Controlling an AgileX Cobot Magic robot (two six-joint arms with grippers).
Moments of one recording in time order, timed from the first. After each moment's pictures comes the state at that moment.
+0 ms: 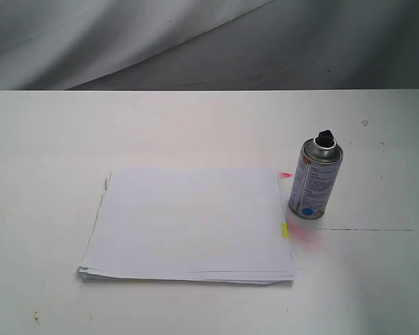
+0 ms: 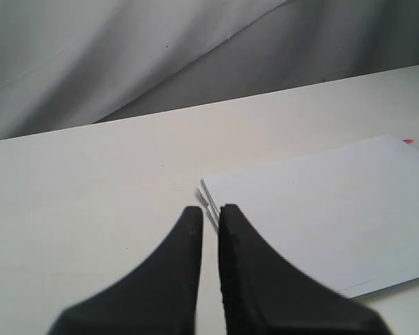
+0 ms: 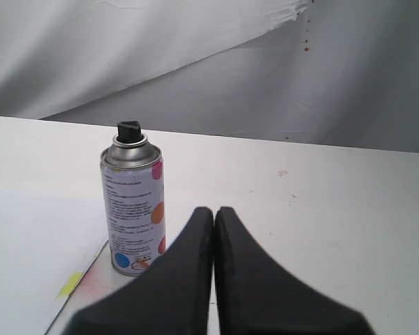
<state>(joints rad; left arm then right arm) -0.31 0.03 -0.01 -0.06 0.27 0.11 0.10 0.01 0.00 0.08 0.21 -0.12</state>
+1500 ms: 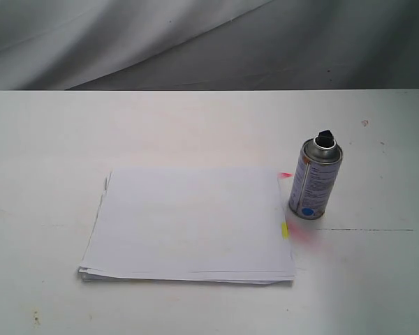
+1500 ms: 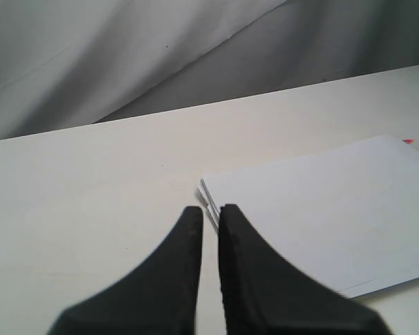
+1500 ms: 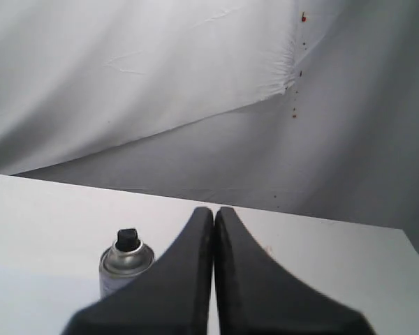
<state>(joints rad) -0.31 0.03 -0.01 -0.06 0.27 0.11 0.10 0.18 -0.35 0.04 0.30 -0.12</state>
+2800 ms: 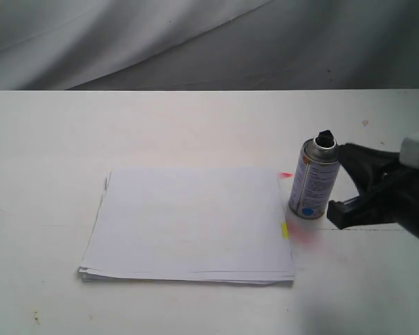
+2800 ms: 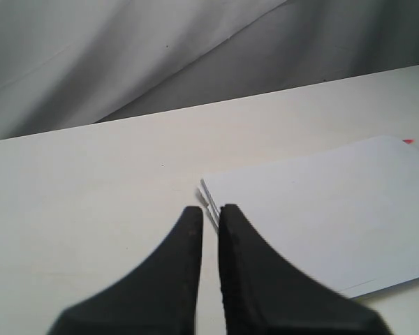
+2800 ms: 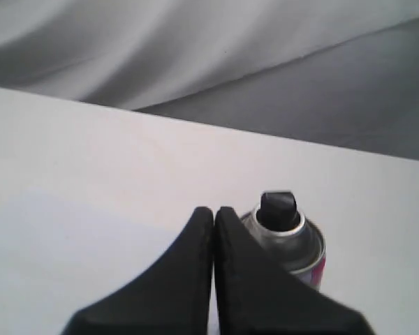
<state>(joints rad) -0.31 0.03 -0.01 -0.06 0.27 0.11 0.38 1.21 -0.25 -0.05 -0.66 0.06</state>
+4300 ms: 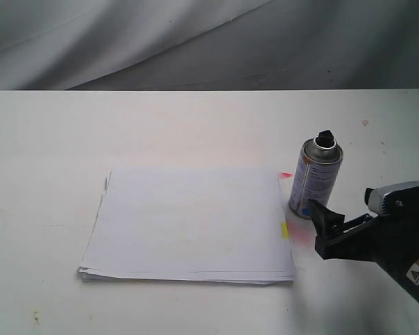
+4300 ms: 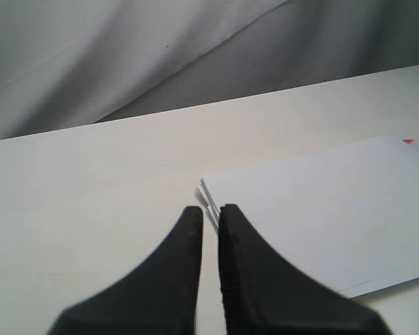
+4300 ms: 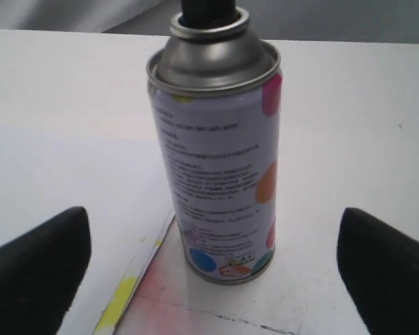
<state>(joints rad) -0.31 0.03 -0.01 -0.06 0.27 0.11 0.38 1.77 -0.15 0.08 -1.20 0.09</state>
